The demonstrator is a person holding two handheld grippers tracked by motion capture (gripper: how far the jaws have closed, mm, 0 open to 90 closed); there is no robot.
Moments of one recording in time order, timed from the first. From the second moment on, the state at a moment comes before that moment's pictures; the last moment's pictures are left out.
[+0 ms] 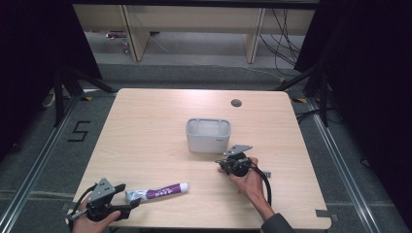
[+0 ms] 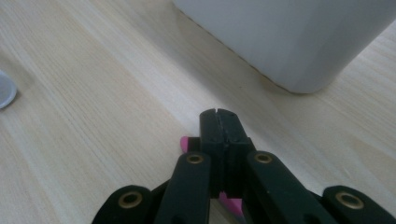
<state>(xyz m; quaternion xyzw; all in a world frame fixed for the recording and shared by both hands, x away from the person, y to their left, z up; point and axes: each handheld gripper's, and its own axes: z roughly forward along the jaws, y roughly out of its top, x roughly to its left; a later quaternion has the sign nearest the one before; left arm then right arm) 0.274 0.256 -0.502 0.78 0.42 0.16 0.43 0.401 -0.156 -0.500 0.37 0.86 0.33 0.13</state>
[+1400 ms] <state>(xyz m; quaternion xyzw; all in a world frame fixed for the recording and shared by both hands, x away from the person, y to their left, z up) 0.274 0.256 -0.501 0.78 0.43 0.16 0.43 0.334 -0.188 -0.498 0.31 0.89 0.31 0.10</state>
